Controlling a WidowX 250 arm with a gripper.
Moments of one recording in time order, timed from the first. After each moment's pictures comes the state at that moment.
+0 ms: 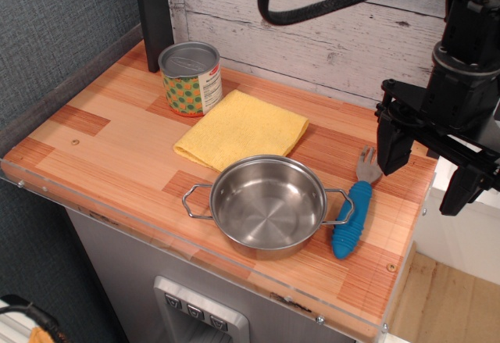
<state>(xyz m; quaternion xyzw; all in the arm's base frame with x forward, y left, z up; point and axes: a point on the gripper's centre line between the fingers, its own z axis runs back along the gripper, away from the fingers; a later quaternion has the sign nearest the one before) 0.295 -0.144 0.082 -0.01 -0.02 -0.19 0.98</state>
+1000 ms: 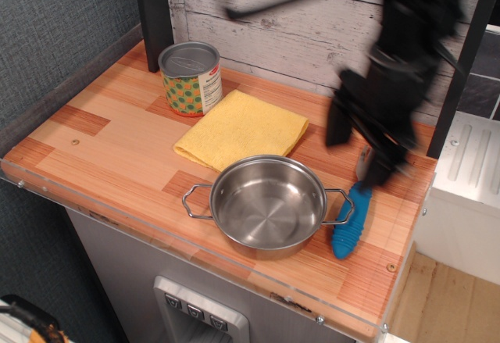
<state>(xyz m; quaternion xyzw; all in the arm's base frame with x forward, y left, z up) 0.309 -0.065 0.084 0.05 -0.03 -0.33 0.94</state>
